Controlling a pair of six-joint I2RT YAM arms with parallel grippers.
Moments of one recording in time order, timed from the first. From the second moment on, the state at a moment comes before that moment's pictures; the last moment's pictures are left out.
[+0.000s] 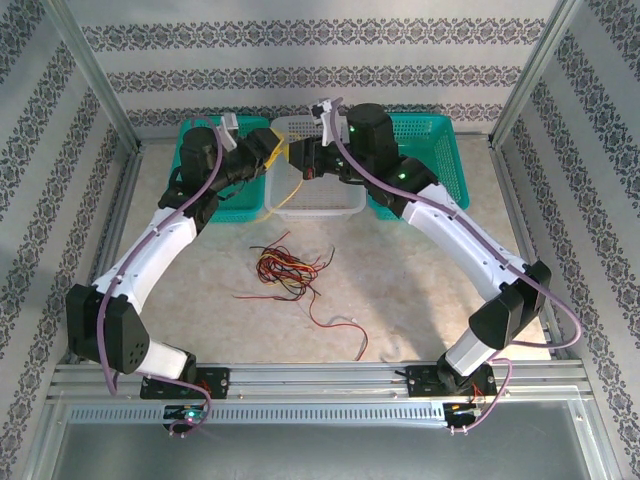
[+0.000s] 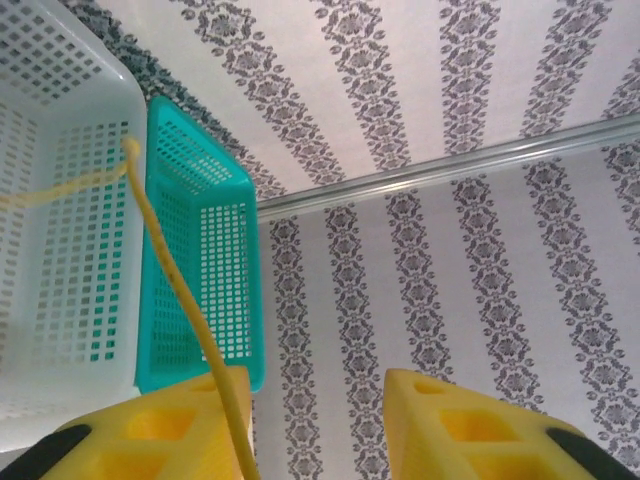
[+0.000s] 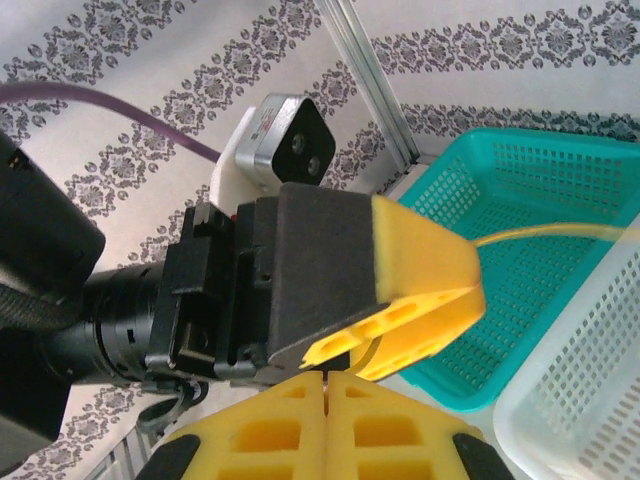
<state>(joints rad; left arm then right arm) -0.26 1.44 1.26 0.06 0.48 -1.21 0.65 1.62 1.71 -0.35 -0.40 0.44</state>
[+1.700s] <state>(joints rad) 0.05 2.17 1.77 -0.18 0.26 -0.40 0.34 1.28 1.34 -0.58 -0.30 0.46</state>
